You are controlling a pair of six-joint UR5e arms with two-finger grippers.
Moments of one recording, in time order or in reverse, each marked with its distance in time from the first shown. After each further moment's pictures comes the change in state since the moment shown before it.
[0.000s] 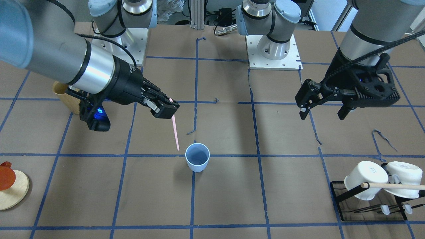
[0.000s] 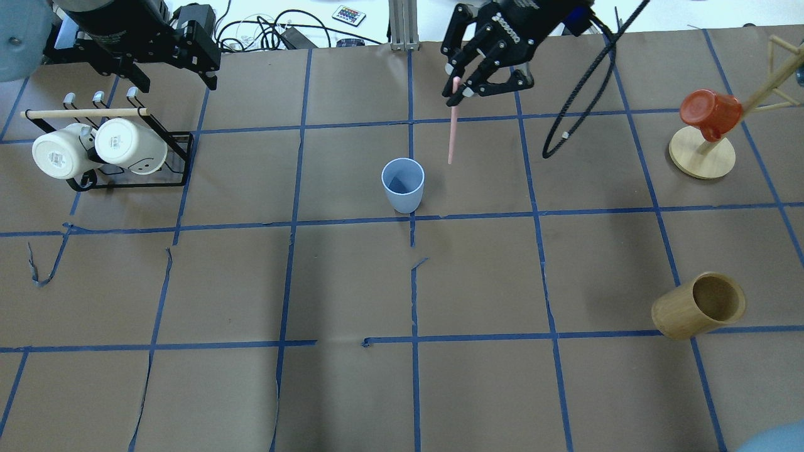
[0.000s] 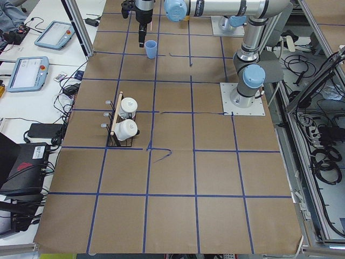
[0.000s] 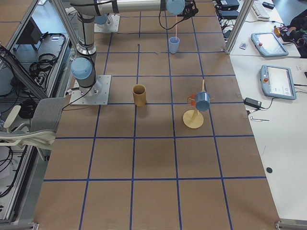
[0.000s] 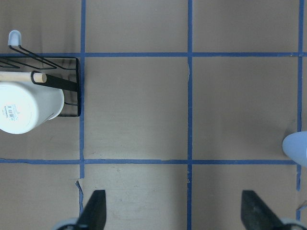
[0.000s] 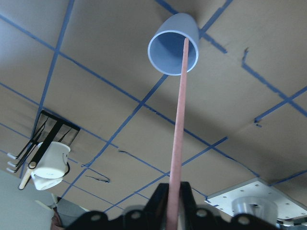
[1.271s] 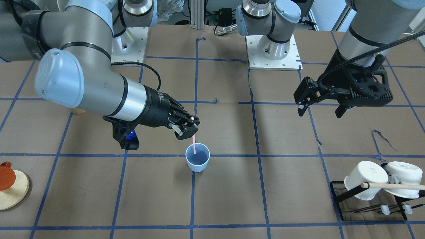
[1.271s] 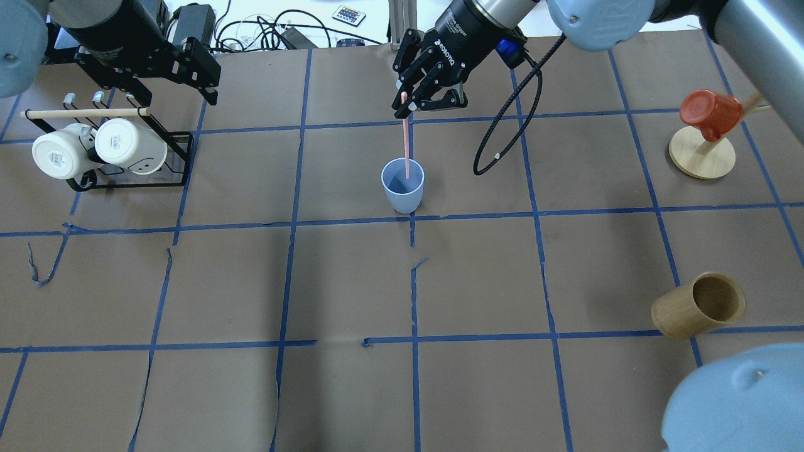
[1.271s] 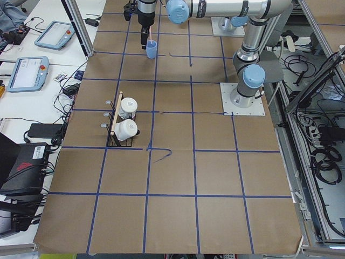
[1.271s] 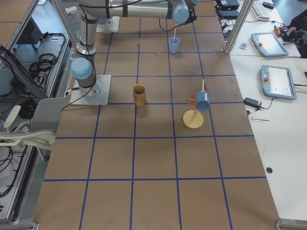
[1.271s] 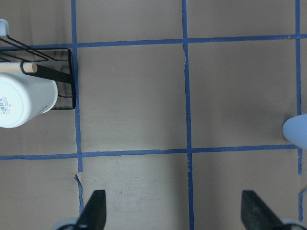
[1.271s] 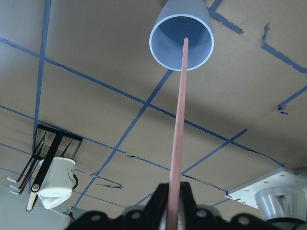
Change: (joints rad) left arm 0.006 0.021 -0.041 -0.007 -0.006 0.039; right arm 0.042 0.061 0.055 -0.106 0.020 0.148
